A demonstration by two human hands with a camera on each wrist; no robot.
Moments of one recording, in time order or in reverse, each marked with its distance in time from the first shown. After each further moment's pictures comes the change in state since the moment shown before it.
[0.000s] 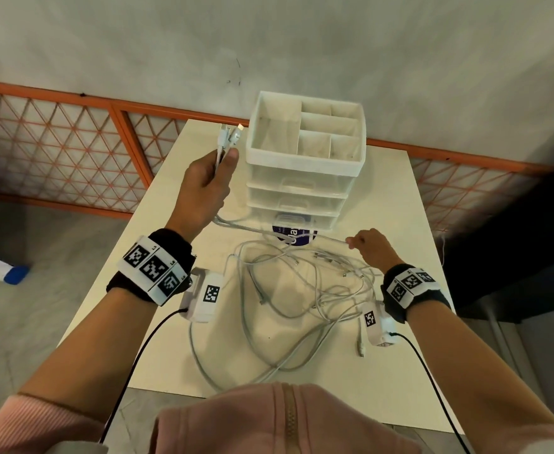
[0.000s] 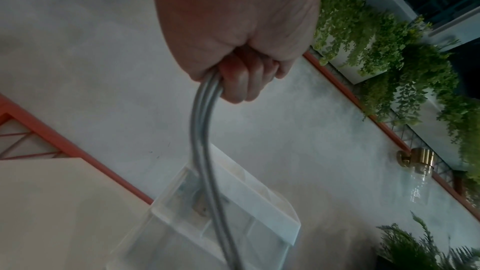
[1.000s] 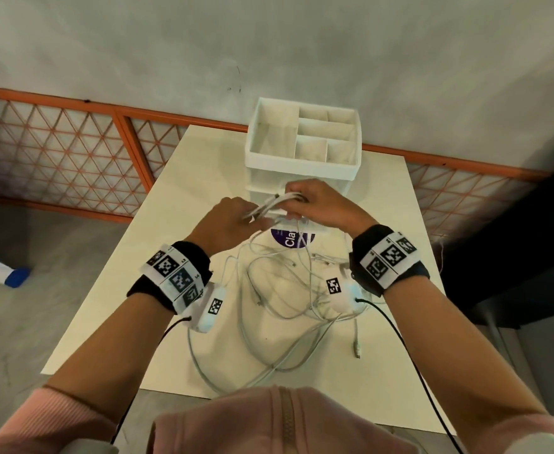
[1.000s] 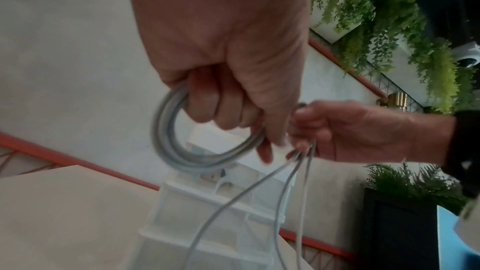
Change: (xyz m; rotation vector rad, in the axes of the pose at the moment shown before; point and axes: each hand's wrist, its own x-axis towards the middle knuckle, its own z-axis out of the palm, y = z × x) left_hand -0.012 -0.023 0.022 0.793 -0.379 0.081; right_hand -0.038 -0.145 -0.038 0.195 -0.163 -0.601
